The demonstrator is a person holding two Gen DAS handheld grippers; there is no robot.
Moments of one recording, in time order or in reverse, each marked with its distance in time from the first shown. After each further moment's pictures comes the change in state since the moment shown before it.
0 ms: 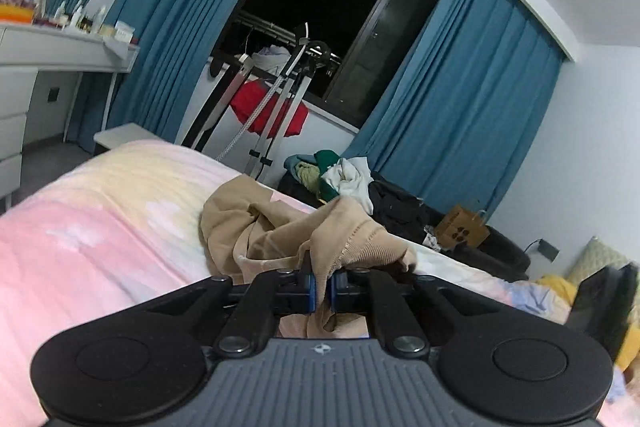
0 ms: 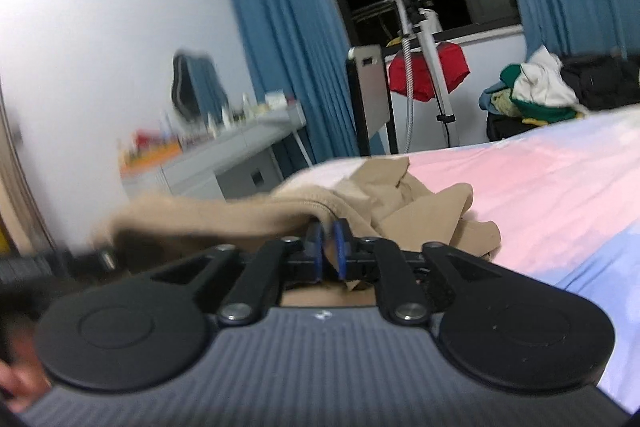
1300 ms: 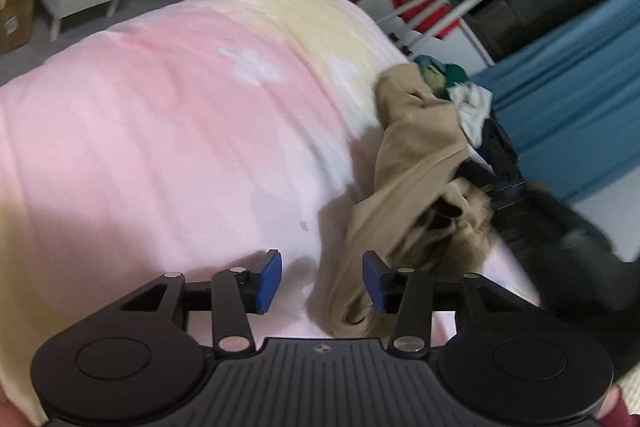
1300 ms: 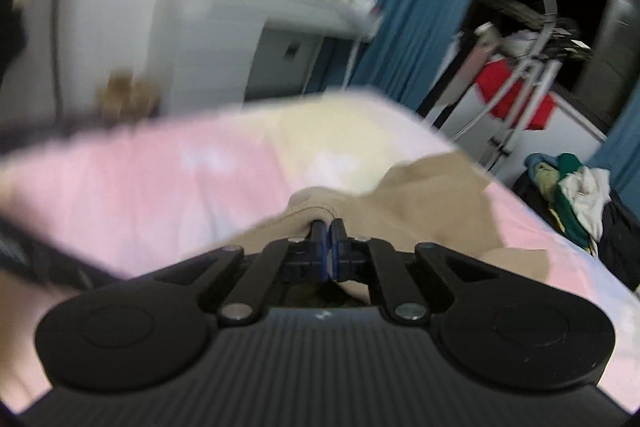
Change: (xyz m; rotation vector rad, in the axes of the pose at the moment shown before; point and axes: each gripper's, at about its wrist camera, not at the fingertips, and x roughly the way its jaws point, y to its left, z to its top) left arm 0.023 0.140 -0.016 -0.388 0.396 0.213; right arm 0.101 0.145 -0.008 -0.603 0.241 -0.032
